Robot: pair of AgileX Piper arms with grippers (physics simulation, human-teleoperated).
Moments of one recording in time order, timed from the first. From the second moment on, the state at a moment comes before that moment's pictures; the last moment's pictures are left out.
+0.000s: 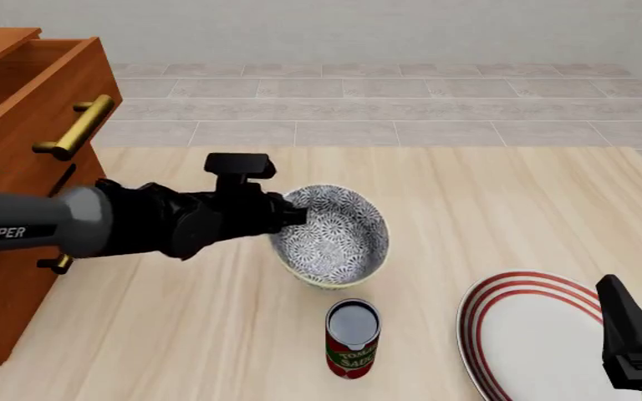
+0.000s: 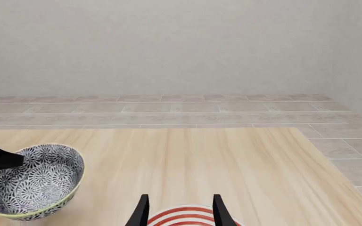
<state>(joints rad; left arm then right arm) -0.55 1.73 -0.94 -0.08 -0.33 0.00 0.02 -0.01 -0.01 0.01</state>
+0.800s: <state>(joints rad) -0.53 1.45 -0.89 0.02 -0.29 0.00 0.02 -0.01 -0.01 0.01</state>
